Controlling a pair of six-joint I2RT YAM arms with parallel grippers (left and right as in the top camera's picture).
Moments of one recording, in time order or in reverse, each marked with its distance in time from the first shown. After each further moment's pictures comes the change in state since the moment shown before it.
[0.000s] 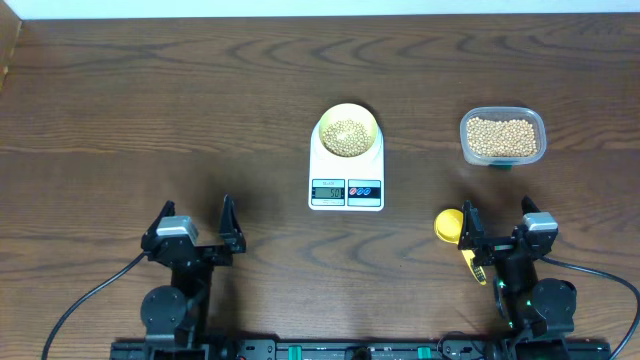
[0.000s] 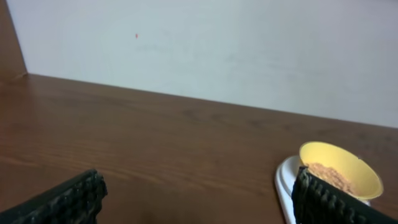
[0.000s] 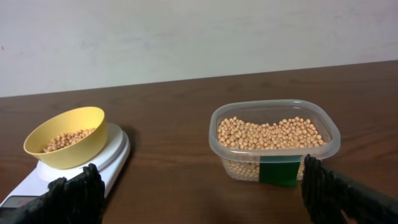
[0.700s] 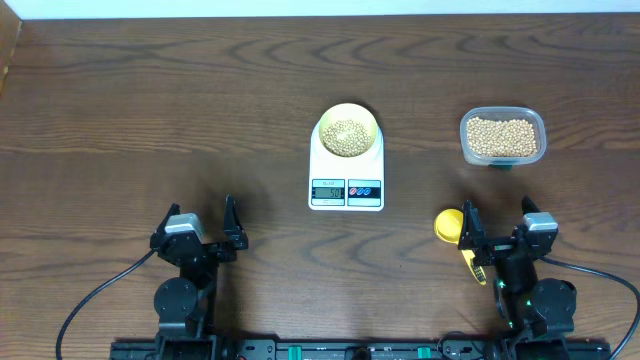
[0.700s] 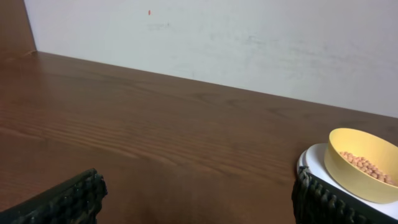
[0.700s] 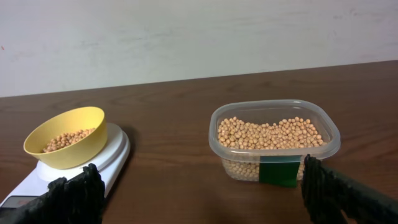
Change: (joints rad) left arm 0.000 0.000 -0.149 0.102 -0.046 -0.019; right arm 0.000 0.000 0.000 0.000 0.000 0.000
